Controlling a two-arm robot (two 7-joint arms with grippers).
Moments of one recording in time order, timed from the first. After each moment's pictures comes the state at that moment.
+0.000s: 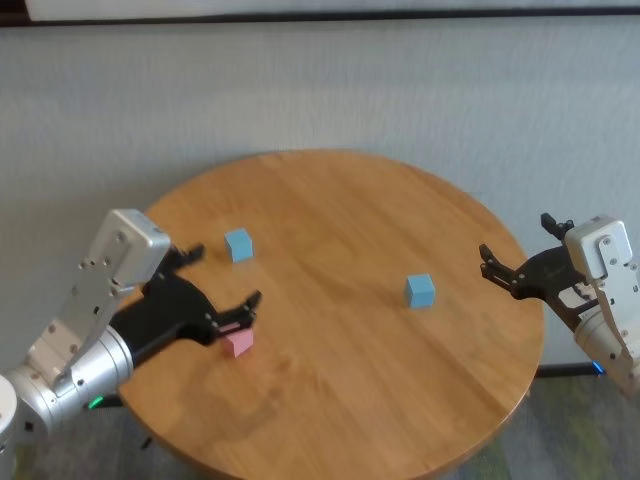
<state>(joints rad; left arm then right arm) -0.11 0.65 0.44 -1.81 -0.35 0.19 -0.18 0.20 0.60 -0.45 -1.41 0.25 -0.12 -0.03</state>
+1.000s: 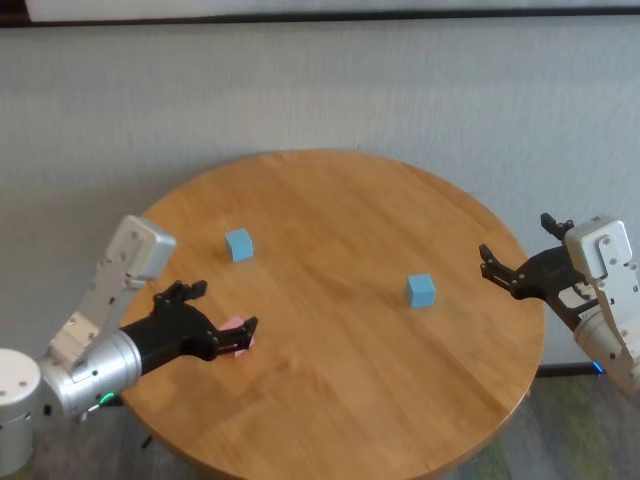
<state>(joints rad) -0.20 0.55 0.47 -1.60 -0.38 0.28 -0.32 0.20 0.60 -0.45 -1.41 0.25 -0.12 -0.03</state>
